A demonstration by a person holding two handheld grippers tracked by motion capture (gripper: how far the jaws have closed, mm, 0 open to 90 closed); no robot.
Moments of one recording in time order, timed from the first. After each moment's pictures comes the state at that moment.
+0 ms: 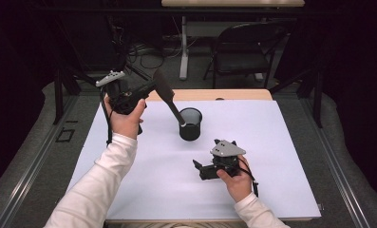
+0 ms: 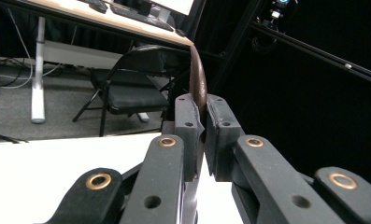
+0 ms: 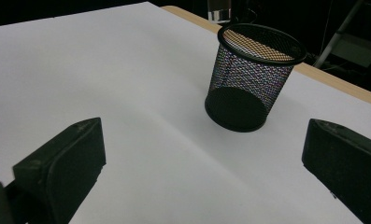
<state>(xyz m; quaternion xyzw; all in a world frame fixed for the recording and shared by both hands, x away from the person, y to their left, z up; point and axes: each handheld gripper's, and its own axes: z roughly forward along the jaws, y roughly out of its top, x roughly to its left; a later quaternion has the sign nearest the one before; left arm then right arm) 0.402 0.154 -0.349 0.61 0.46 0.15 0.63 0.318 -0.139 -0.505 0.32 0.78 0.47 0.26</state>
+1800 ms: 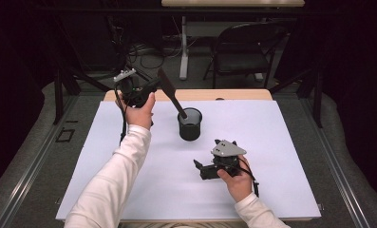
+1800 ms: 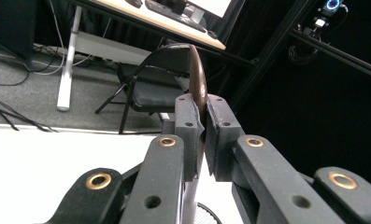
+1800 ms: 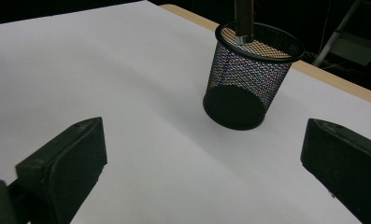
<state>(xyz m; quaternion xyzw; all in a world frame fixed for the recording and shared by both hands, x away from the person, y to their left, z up) 0.447 0.136 -0.380 0.58 0.52 0.16 0.61 0.318 -0.141 -0.506 0.32 0.78 0.47 0.26</state>
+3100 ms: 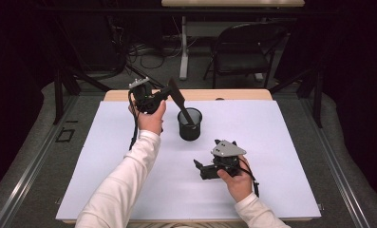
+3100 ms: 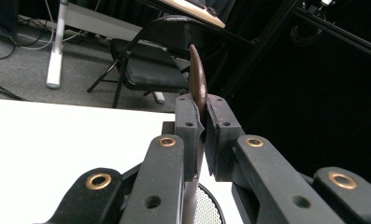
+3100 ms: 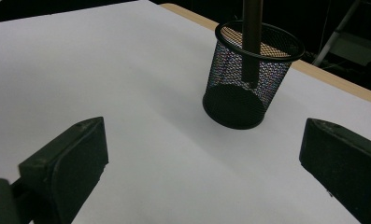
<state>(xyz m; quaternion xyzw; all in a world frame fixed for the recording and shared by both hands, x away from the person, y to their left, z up) 0.454 0.111 -0.411 0.59 0.53 0.13 0.59 0.319 -0.141 -0.506 0.32 0.78 0.47 0.26</state>
